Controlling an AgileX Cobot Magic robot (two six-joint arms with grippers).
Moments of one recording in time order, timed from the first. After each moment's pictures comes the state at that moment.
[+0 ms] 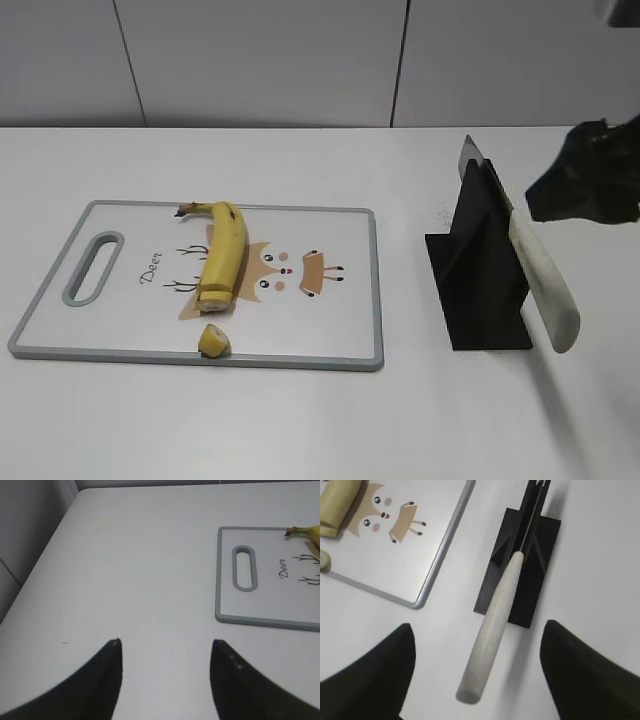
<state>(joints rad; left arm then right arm) -0.01 0.04 -0.48 0.08 1.08 0.07 0.40 1.16 -0.90 0.12 0.76 0.10</state>
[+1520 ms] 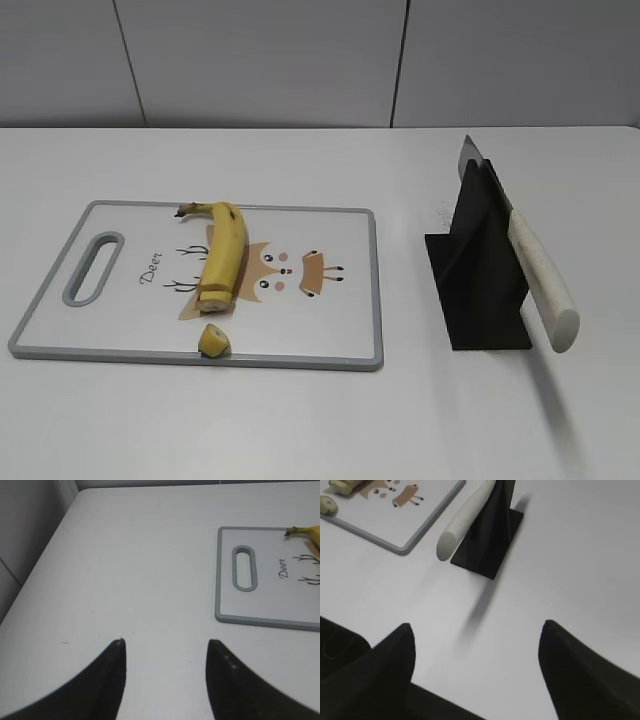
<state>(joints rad) -0.01 0.03 -0.48 0.08 1.08 0.07 0.40 0.13 -0.51 0.05 1.04 -0.04</state>
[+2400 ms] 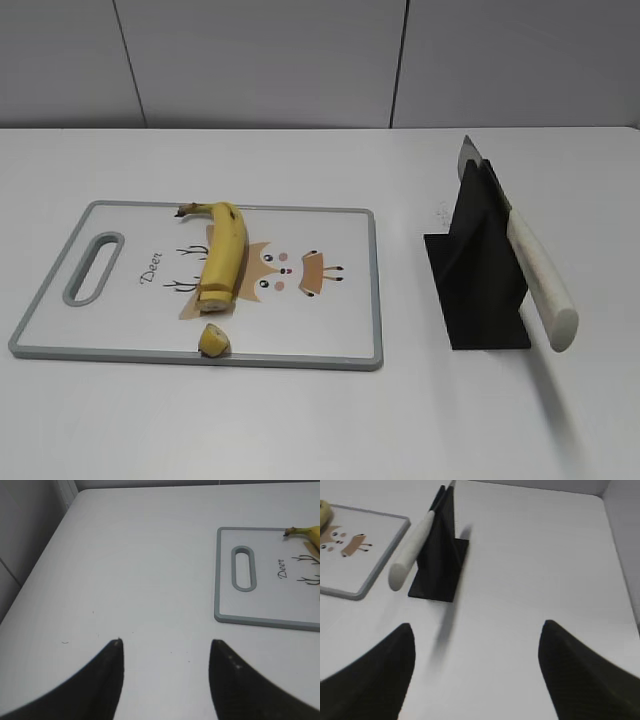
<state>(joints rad) -0.01 0.03 -0.48 0.08 1.08 0.07 0.13 -0.01 -0.51 0.07 1.04 -0.04</state>
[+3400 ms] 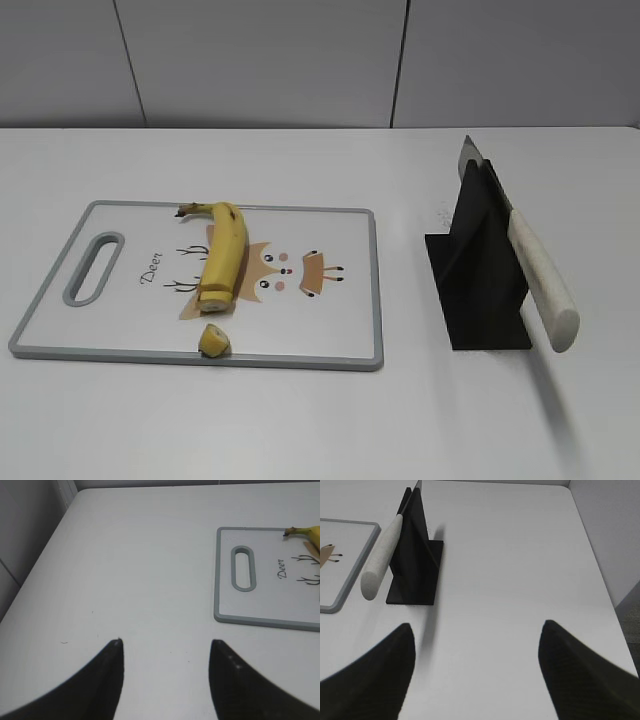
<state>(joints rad) -0.01 0.03 -0.48 0.08 1.08 0.07 0.01 -0.01 -0.51 0.08 1.04 -0.04</state>
